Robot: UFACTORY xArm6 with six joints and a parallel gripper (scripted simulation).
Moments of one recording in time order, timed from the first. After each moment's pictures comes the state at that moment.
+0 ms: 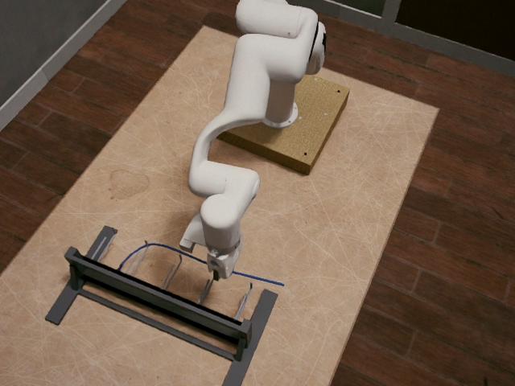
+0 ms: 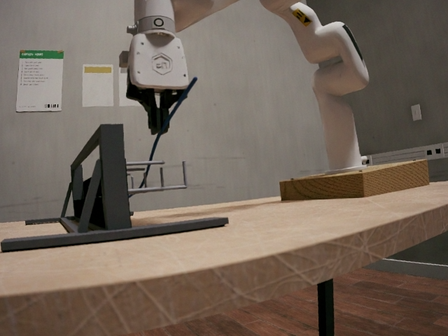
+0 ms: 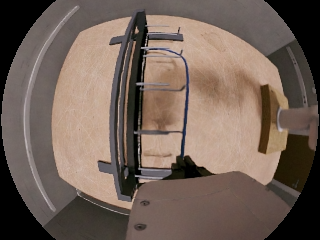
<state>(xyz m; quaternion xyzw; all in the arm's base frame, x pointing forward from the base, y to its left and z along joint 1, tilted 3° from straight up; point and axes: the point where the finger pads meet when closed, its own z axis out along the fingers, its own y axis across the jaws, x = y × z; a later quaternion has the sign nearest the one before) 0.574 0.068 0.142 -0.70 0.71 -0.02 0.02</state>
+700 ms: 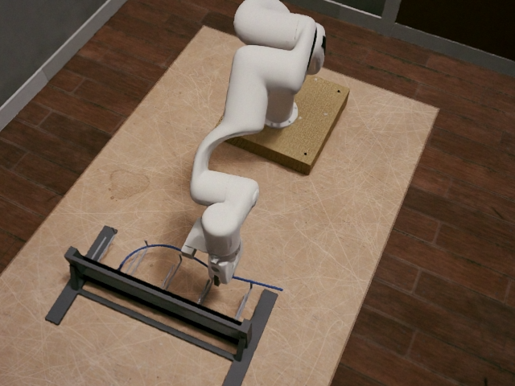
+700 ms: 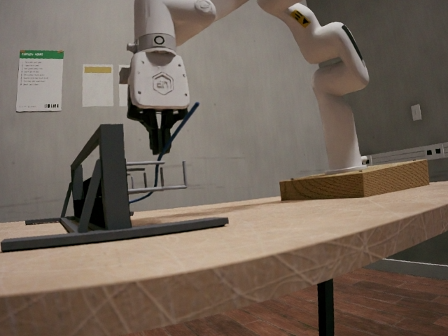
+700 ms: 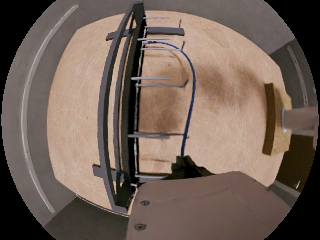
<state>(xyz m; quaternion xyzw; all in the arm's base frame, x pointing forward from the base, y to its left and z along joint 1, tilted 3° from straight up) 0.575 0.067 0.107 -0.70 0.71 -0.02 0.02</state>
